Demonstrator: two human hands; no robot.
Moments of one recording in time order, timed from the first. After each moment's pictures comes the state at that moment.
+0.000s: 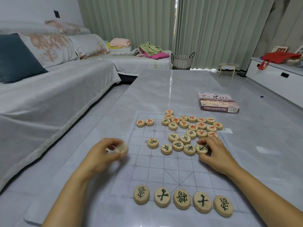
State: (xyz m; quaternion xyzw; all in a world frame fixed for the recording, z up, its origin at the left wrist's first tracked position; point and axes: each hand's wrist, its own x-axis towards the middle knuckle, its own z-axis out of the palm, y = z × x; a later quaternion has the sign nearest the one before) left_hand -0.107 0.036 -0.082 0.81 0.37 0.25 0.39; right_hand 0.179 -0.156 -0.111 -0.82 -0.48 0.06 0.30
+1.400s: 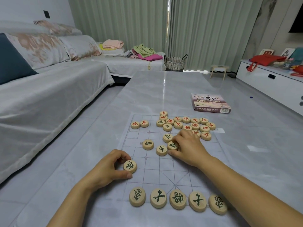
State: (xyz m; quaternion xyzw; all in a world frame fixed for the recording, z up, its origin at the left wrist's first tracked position) left_hand -0.100 0.026 -0.102 0.84 0.30 0.14 0.43; right_hand 0.144 -0.104 -0.095 -0.82 -0.56 -0.06 0.14
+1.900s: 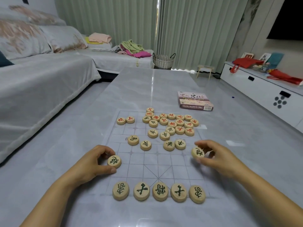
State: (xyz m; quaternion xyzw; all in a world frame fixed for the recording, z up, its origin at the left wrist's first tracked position) left_hand -0.099 0.028 -0.107 0.84 0.30 0.14 0.42; right_hand 0.171 -0.225 -0.074 -0.82 -0.43 0.16 0.35
